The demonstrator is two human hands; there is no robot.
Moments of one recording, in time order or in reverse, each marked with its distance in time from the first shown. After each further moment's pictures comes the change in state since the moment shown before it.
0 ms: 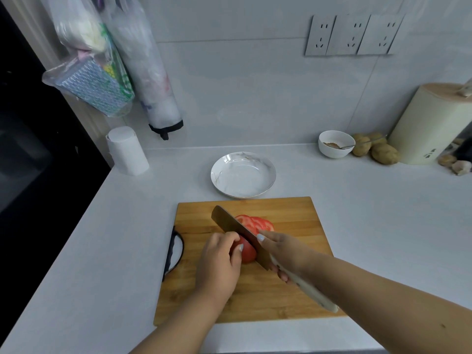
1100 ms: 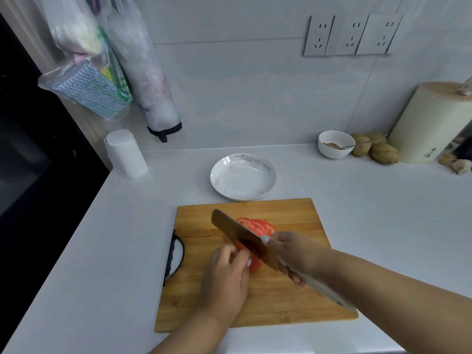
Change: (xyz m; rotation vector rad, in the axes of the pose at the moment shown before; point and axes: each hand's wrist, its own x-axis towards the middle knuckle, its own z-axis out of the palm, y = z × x) left_hand -0.018 0.004 0.002 0.134 -0.029 0.203; right_hand -0.020 -0.018 -0.012 -0.062 0.004 0.049
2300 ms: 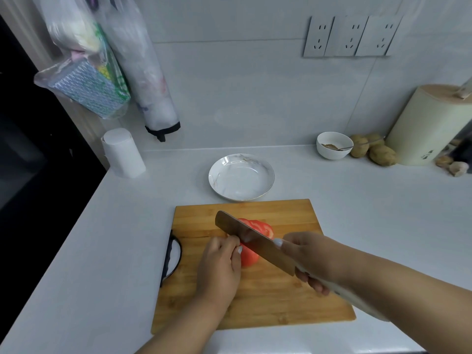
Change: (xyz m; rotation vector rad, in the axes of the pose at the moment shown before) left_hand 0.019 -0.007 0.002 -0.149 0.051 -0.193; right_hand -0.041 -0.007 -0.019 -0.084 0.006 0.017
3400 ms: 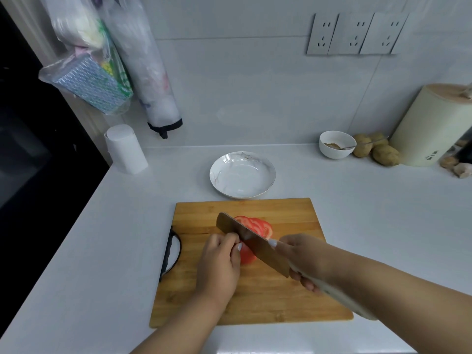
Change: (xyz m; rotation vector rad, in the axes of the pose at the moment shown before) left_hand -0.001 0.001 0.003 0.003 0.016 -0.010; right_hand 0.018 0.008 0.007 0.022 -0.012 0.047
